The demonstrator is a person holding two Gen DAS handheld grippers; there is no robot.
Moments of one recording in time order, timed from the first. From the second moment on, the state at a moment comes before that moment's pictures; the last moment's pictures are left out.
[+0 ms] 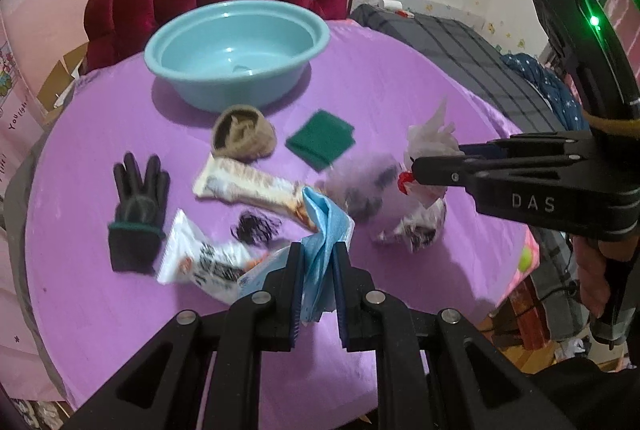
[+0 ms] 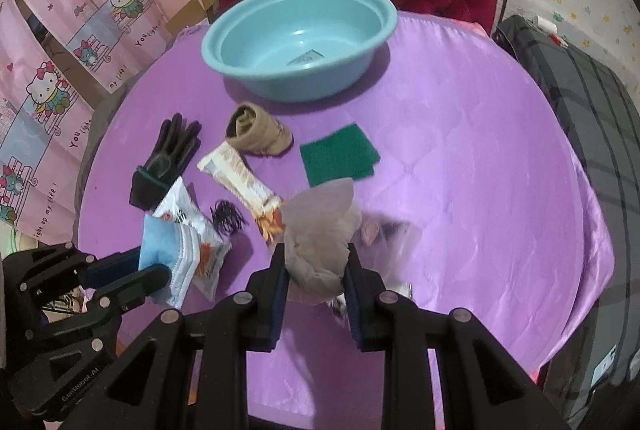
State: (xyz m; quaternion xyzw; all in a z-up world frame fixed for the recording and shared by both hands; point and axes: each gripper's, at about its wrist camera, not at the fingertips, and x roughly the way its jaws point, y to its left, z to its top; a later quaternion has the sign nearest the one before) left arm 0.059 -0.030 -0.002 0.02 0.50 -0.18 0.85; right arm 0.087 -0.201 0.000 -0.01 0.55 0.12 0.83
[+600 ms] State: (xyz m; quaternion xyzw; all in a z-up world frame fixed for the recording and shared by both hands) left arm 0.159 -0.029 0.024 0.03 0.46 -0.14 0.87; right arm 0.184 -0.181 0.028 -0.04 0.54 0.14 0.83
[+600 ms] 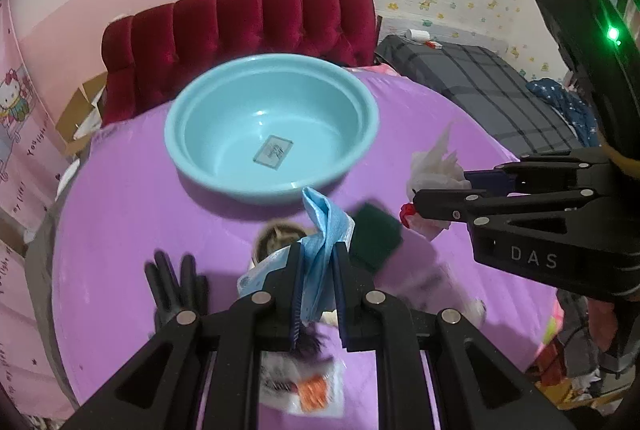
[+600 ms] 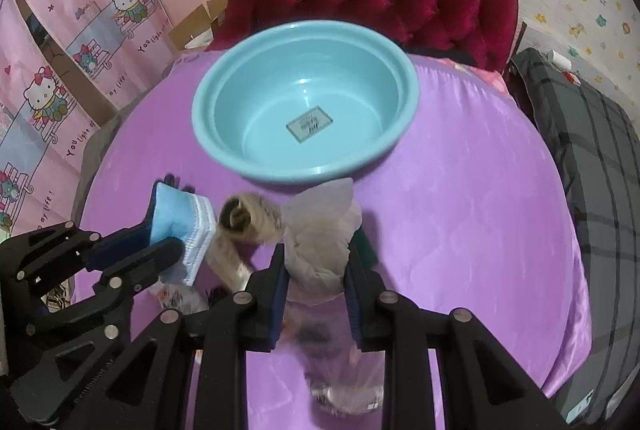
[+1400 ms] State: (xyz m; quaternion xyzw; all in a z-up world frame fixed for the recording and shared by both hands) left arm 0.298 -0.017 -0.002 0.01 0.47 -0.13 0.87; right arm 0.324 -0.161 0.009 -0.01 0.54 0.16 0.83
